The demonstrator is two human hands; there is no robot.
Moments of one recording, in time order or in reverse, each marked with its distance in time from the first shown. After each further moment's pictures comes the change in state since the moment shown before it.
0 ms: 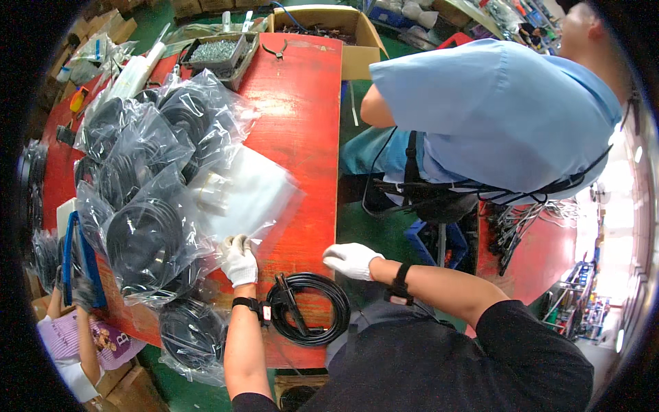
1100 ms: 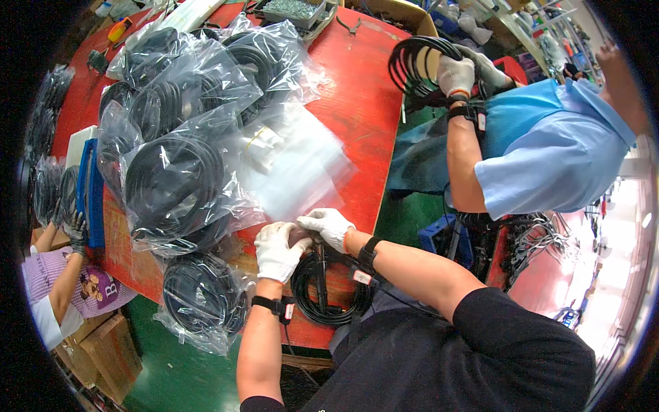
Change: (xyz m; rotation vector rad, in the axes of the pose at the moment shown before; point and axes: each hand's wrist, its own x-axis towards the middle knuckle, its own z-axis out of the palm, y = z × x) left_hand -0.046 0.007 -0.065 -0.165 -0.251 0.092; right_hand 0.119 -0.096 0.066 0.961 0.004 0.183
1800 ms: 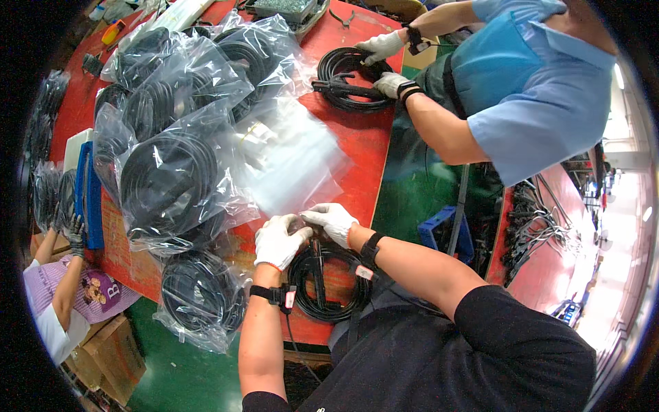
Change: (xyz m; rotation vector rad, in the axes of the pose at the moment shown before) left_hand 0.033 0.028 -0.022 -0.021 -0.436 -0.268; right_hand 0.005 0.018 -0.020 0.046 -0.001 -0.046
